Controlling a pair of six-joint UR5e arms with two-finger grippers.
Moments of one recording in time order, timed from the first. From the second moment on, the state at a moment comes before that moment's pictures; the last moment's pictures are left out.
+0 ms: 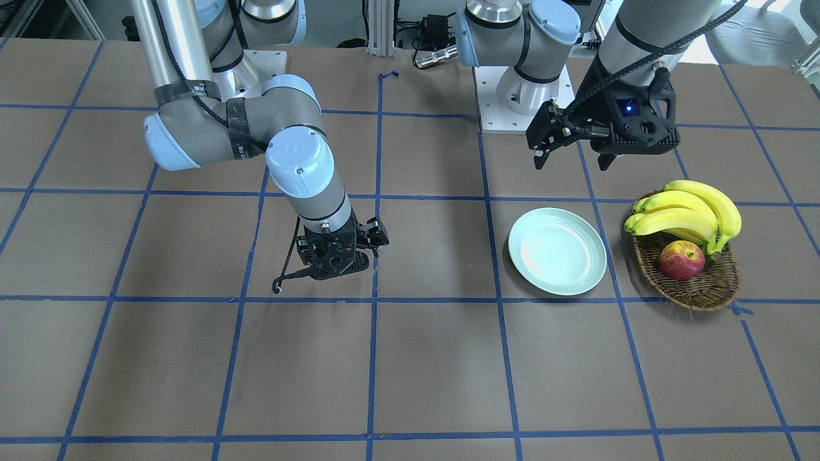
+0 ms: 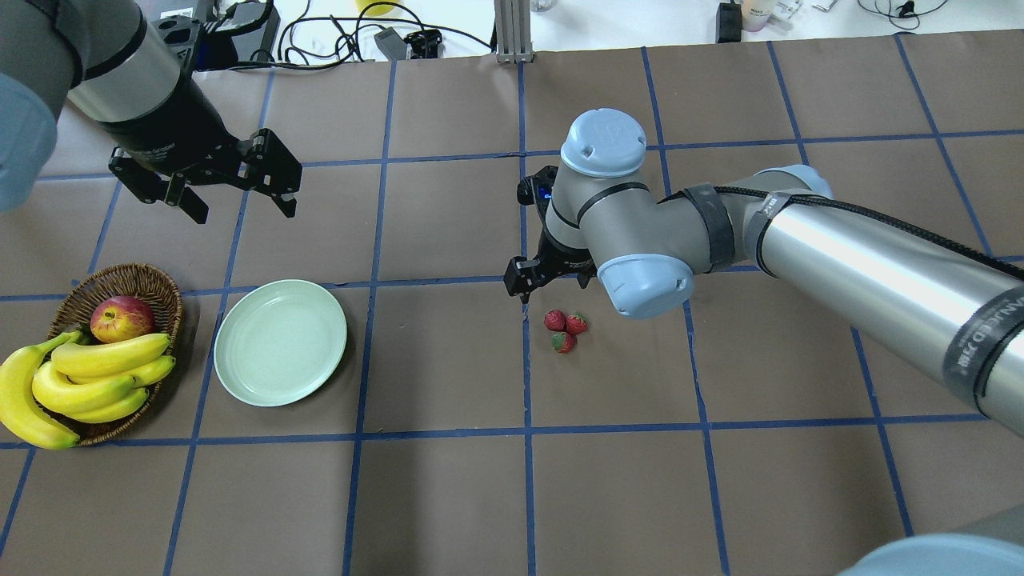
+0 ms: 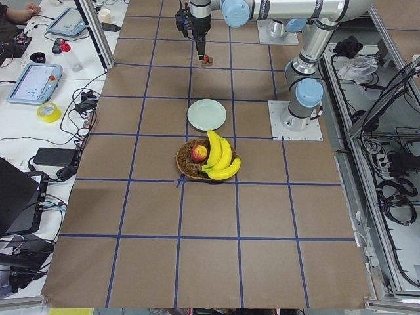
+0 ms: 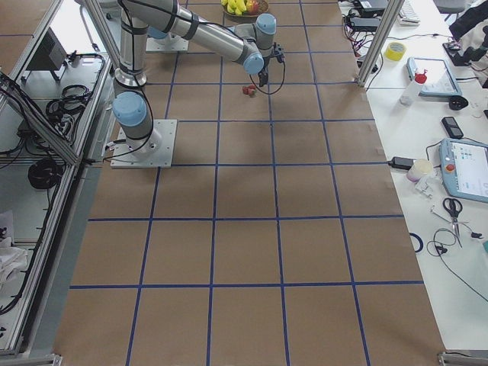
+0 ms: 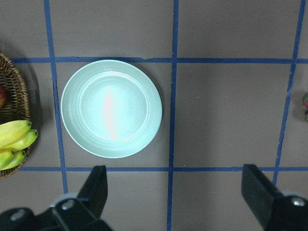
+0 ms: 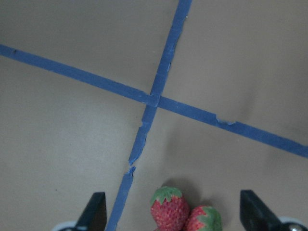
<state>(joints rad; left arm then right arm) -1.50 -1.53 -1.62 -1.56 1.56 0.03 1.86 -1.18 1.84 -2.24 -1.41 -0.07</state>
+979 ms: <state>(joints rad) -1.49 -1.55 -1.69 -1.47 1.55 0.03 1.89 -1.13 1.86 -2.26 -1.44 -0.15</state>
